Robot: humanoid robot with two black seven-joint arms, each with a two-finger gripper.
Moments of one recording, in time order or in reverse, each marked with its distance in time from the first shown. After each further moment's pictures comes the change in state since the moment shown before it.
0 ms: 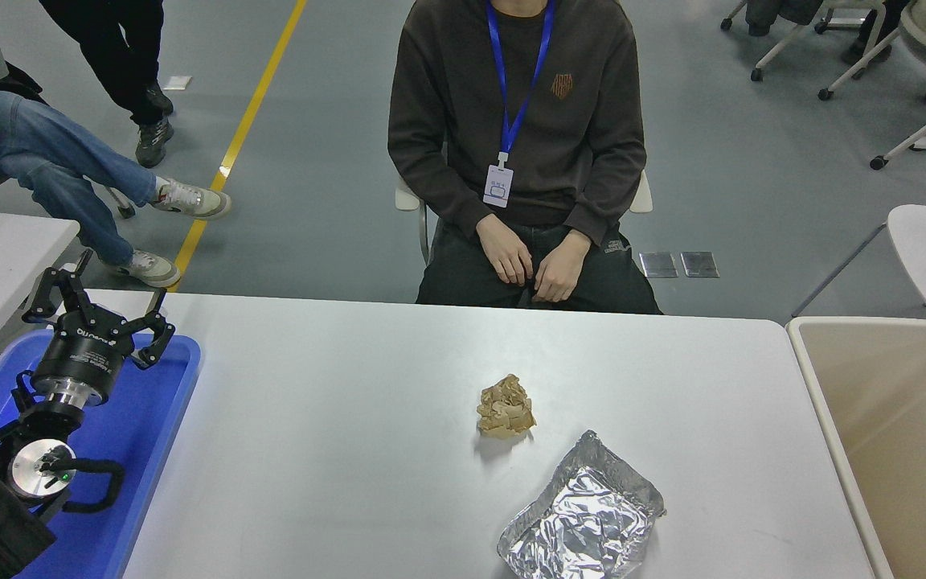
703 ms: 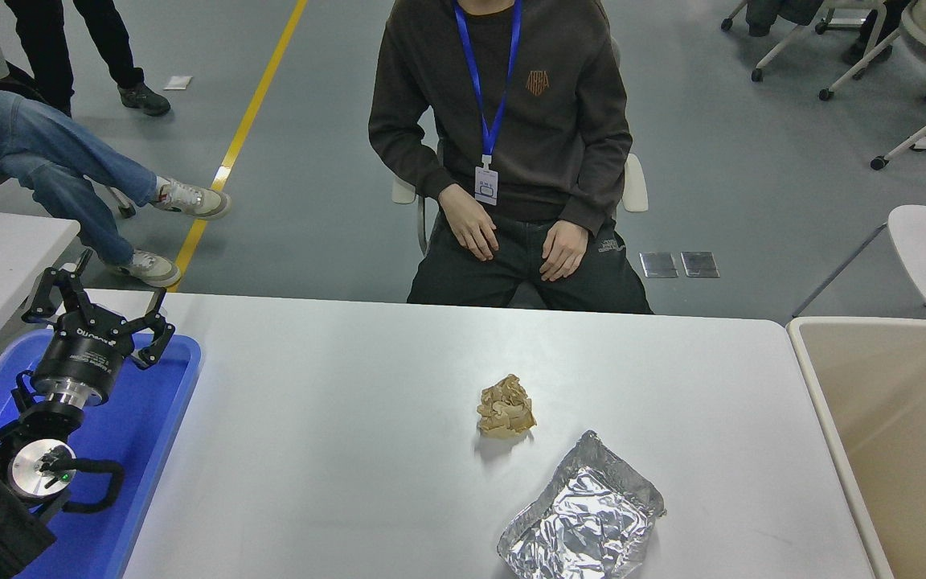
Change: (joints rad) left arm 0.000 0.000 0.000 0.000 0.000 0.000 0.000; right arm 0.002 0.019 -0.006 -0.002 0.116 -0.004 -0.007
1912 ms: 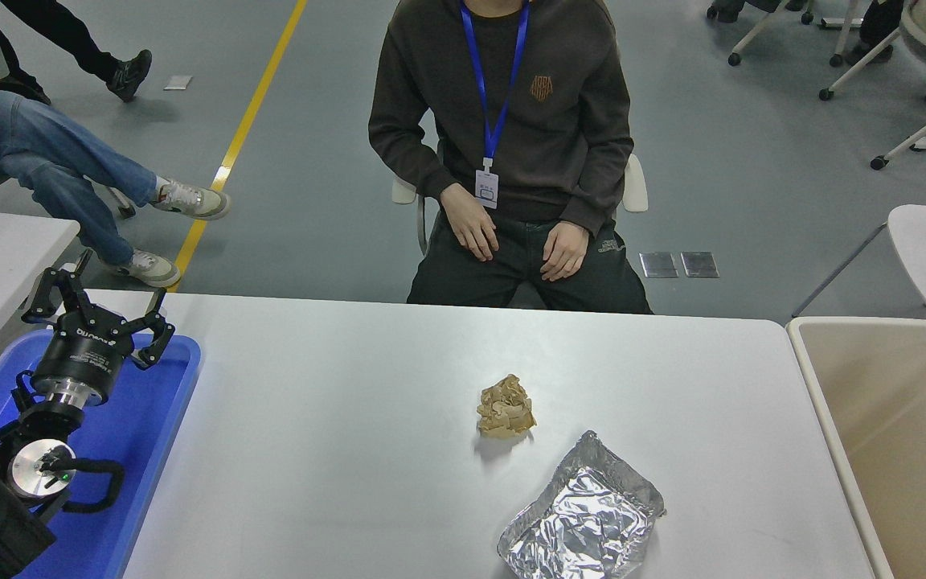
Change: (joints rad) left arm 0.000 0.000 0.000 0.000 0.000 0.000 0.000; right arm 0.046 -0.043 0.301 0.049 0.498 0.029 -0.001
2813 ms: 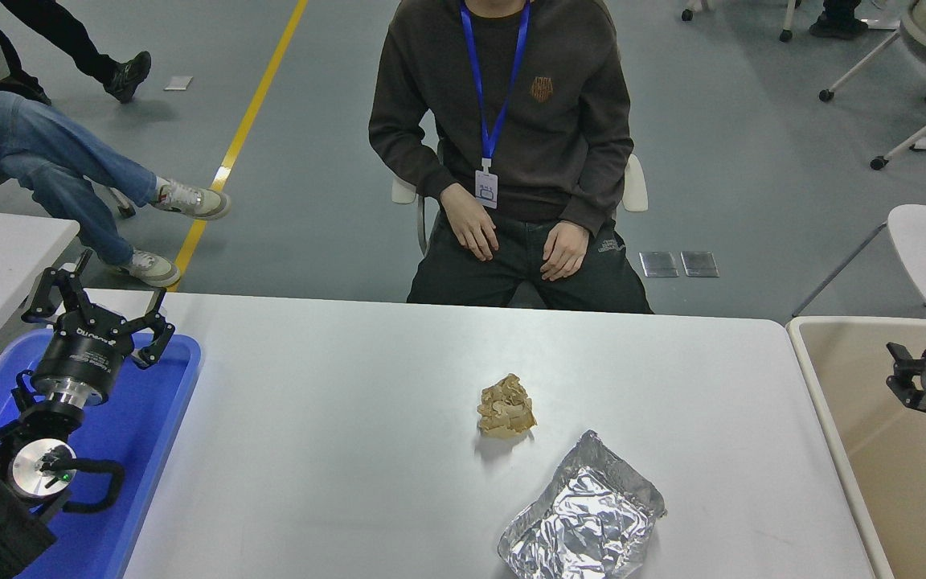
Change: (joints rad) left arm 0.000 0.000 0.000 0.000 0.000 0.000 0.000; right arm -0.144 -0.084 0.785 0.640 0.026 0.062 0.007
